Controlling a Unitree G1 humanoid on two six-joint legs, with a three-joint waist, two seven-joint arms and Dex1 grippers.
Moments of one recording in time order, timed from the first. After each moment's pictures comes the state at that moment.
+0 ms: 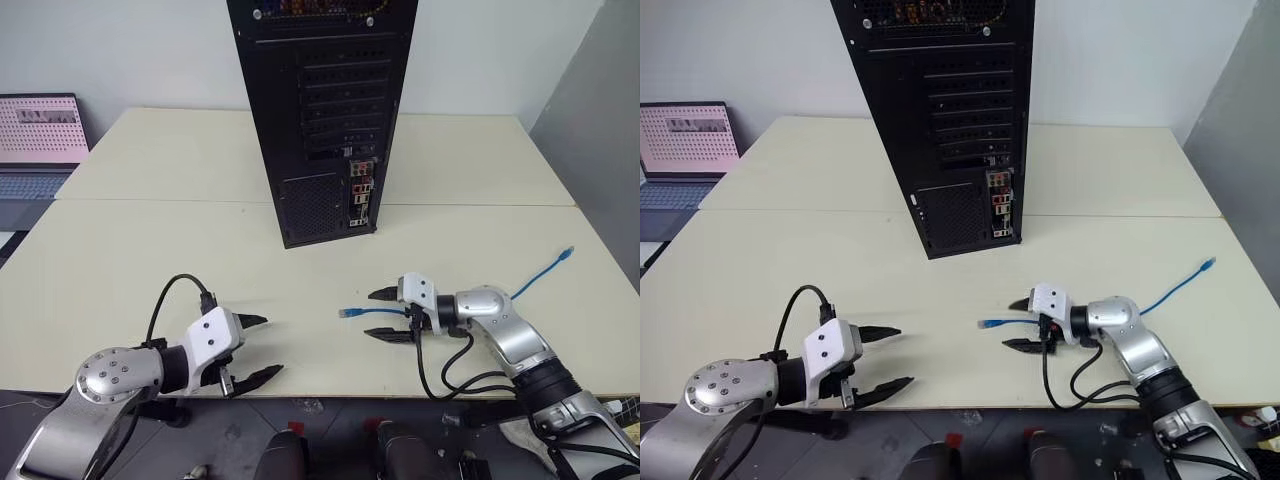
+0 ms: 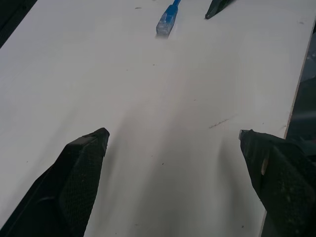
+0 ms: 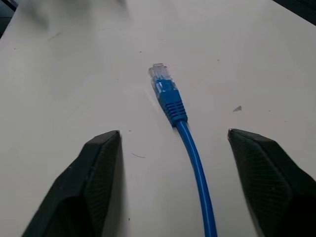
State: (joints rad) left arm 0.20 0.83 0.11 -0.51 -0.31 0.37 -0.93; right arm -0.45 -0.49 0.34 0.23 0.13 0.03 1.11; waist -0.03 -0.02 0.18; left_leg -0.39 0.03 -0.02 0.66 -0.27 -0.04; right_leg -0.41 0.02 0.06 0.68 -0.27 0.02
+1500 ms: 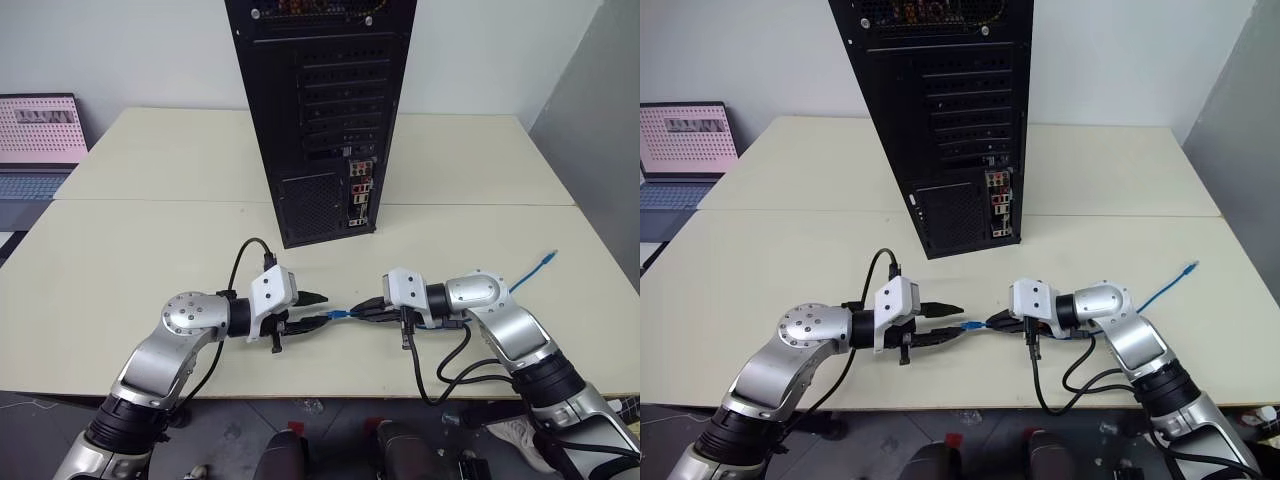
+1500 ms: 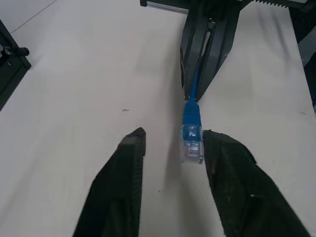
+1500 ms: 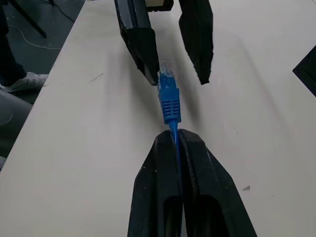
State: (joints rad) left arm -0.25 0.65 -0.16 -0.24 -0.27 0.32 -1.04; right arm -0.48 -0.51 0.36 -0.03 0.11 0.16 1.16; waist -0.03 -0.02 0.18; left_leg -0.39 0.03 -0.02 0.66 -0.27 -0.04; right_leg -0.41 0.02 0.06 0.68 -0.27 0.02
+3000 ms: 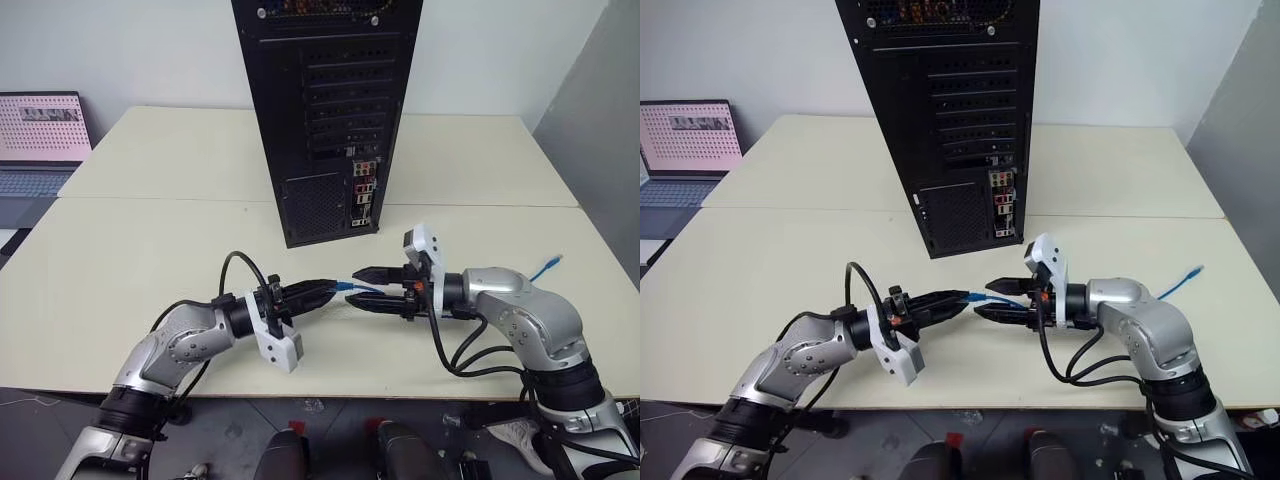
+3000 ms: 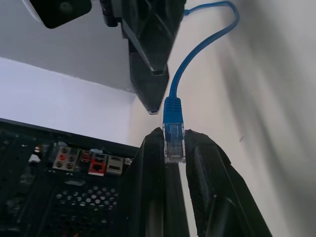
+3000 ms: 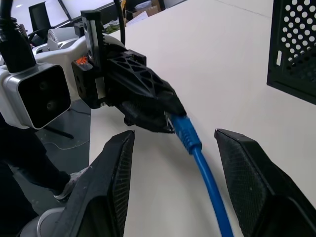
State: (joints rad) left arm -0.29 0.63 -0.14 0.09 0.48 -0.94 -0.43; right arm -0.47 -0.46 0.14 -0.30 0.54 0.84 0.92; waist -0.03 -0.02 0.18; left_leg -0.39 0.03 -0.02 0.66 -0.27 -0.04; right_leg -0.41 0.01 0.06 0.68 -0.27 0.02
